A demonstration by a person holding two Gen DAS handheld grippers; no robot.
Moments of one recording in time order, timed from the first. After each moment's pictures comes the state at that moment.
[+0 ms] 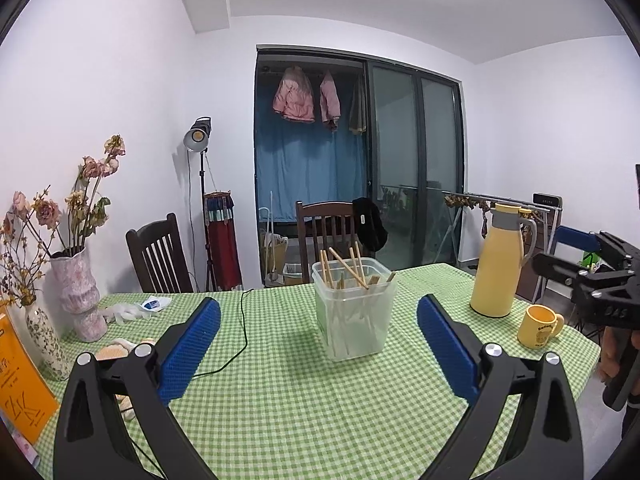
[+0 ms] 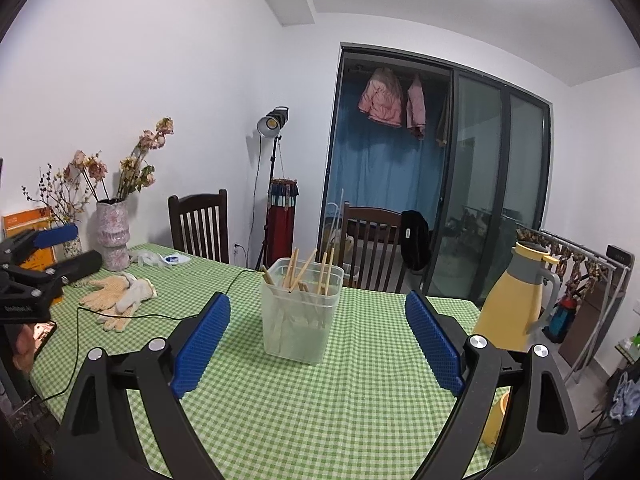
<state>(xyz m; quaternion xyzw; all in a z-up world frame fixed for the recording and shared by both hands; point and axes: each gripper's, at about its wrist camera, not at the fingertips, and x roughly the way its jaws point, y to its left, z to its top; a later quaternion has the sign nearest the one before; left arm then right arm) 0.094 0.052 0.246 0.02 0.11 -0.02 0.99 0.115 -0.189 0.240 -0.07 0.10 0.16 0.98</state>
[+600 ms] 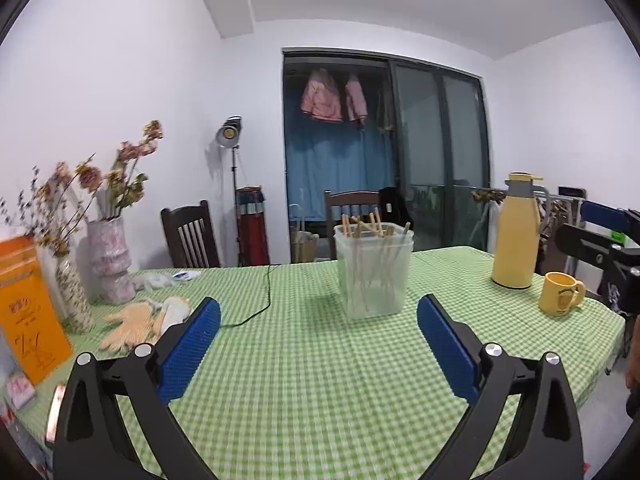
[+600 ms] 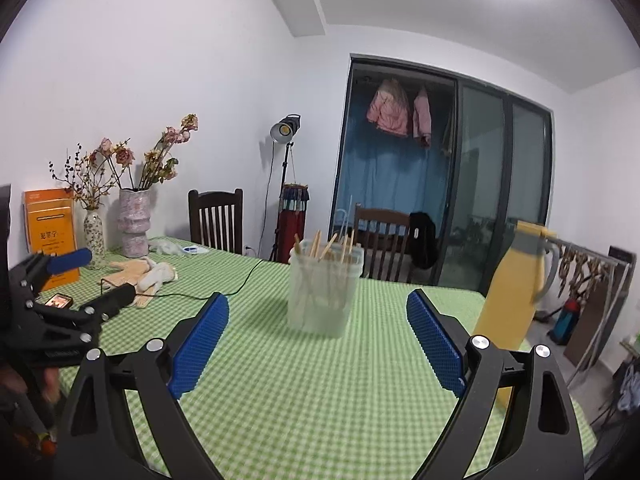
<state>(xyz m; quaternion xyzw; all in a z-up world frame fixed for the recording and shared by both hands) 0.024 0.033 0.149 0.02 0.10 0.04 0.99 0.047 -0.181 0.180 -0.08 0.08 0.17 0.98</state>
